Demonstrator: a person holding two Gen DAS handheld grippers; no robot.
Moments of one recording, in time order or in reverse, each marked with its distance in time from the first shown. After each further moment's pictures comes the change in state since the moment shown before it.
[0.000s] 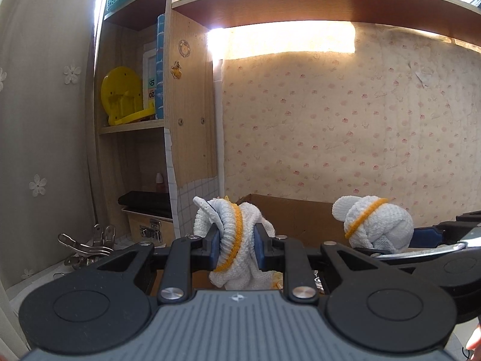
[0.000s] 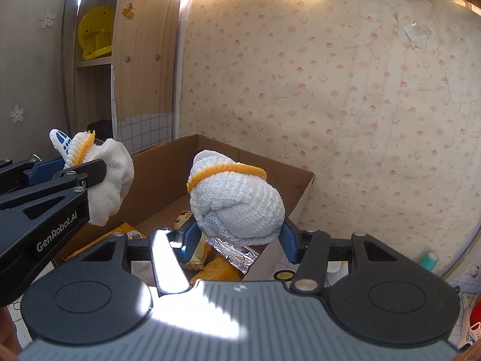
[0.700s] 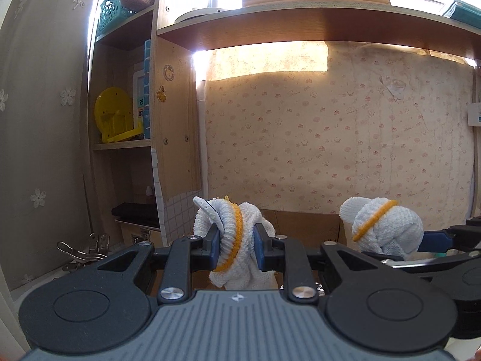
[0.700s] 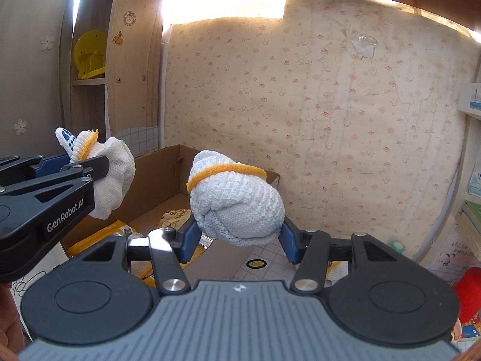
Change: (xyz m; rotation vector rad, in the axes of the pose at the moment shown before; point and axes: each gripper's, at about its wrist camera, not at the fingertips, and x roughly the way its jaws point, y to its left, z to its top) left arm -0.035 -0.023 0.006 0.008 -0.041 -0.024; right arm -0.058 -0.027 -0.015 0.028 -0.056 -0.037
